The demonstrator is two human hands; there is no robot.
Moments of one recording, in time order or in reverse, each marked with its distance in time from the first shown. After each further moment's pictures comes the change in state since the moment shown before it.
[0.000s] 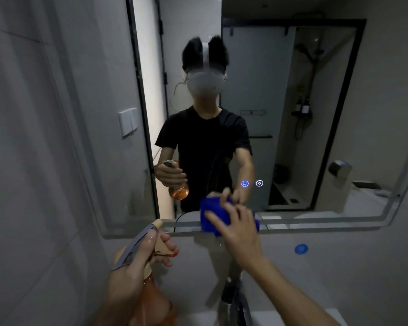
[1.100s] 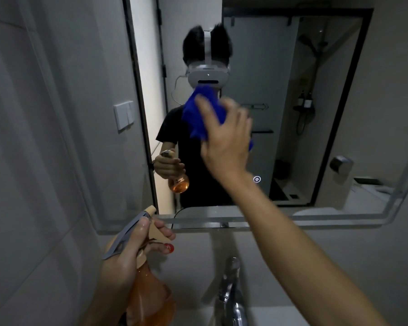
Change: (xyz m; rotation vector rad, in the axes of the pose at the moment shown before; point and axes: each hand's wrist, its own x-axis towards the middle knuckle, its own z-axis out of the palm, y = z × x) left_hand 0.003 0.006 0.015 -0.040 0.032 0.024; right_hand 0.178 0.004 -0.085 0.057 0.326 0.243
